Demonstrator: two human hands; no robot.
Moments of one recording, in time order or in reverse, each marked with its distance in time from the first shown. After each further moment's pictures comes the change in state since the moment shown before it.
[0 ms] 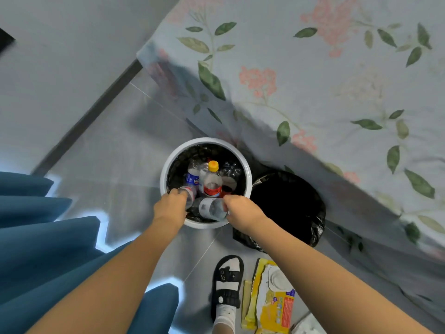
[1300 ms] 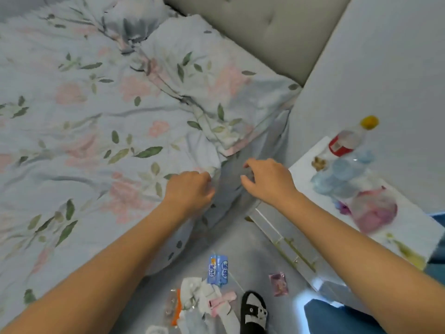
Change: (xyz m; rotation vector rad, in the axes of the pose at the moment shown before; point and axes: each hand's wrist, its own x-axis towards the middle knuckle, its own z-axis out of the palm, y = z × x) left_hand -0.498 0.887 0.138 0.749 0.238 1.419; right_hand -0.820 0.582 0.084 0.371 1.109 1.087
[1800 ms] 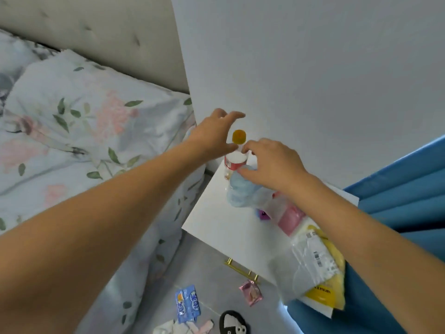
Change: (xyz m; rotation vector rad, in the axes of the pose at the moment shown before) left_hand 0.192 0.308 -0.089 -0.090 0.050 0.498; right_hand -0.034 0.233 -0.131 0.019 0.050 0.335
